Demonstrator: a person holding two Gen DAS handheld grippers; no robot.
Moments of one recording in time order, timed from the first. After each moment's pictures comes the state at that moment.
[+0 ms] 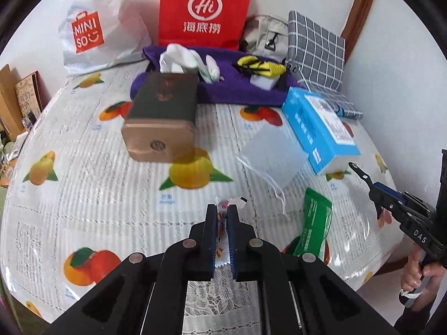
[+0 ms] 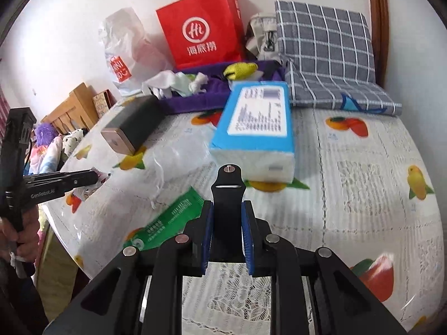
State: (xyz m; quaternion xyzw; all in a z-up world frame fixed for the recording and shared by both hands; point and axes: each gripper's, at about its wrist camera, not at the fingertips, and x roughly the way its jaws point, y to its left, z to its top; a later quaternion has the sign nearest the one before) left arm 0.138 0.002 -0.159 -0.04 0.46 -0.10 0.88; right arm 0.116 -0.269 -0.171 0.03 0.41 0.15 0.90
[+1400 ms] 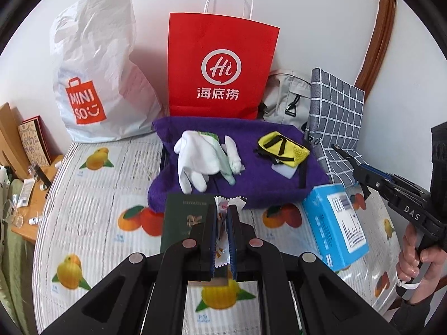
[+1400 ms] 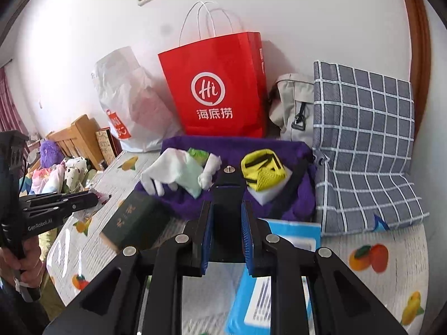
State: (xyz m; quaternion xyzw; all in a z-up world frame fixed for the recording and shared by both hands) left arm 0.263 0.025 -0.078 -0.04 0.41 -0.08 0.91; right arm 0.280 -0.219 -0.085 0.03 0.36 0.18 0.92
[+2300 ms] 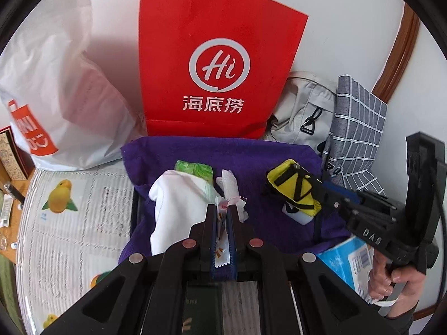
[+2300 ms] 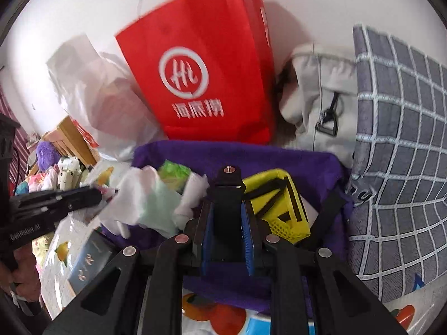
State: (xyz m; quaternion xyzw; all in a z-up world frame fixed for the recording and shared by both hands) left arm 0.392 0.005 -0.103 -0.05 0.43 -0.10 0.89; right arm 0.420 -0.192 -0.142 0.04 0.42 0.19 0.89
